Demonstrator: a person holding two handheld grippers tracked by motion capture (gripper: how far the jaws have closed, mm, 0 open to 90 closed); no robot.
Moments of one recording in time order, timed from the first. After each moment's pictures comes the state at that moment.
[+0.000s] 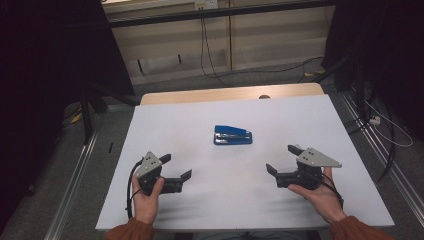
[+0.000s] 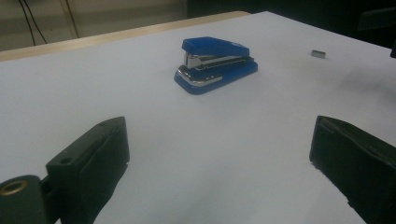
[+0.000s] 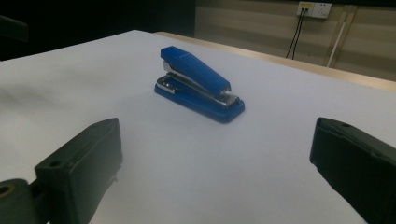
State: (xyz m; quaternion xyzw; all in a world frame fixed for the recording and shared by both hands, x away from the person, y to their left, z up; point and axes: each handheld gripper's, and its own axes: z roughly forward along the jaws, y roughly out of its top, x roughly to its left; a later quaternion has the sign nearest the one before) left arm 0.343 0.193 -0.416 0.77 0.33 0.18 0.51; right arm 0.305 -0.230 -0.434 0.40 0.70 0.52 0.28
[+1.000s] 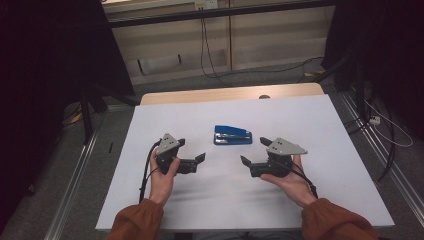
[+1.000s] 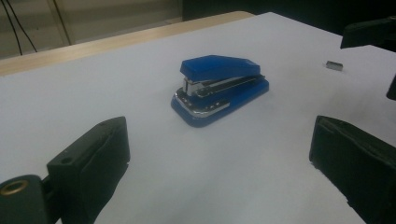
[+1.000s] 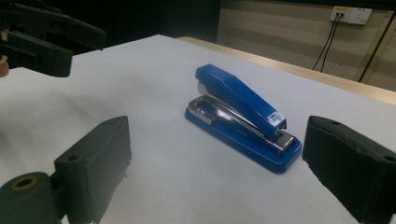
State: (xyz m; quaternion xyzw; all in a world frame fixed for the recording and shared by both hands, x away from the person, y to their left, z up) left arm 0.395 0.154 -0.416 0.78 0.33 0.16 0.51; right arm 0.345 -0.172 -0.434 0.37 0.72 0.54 0.25
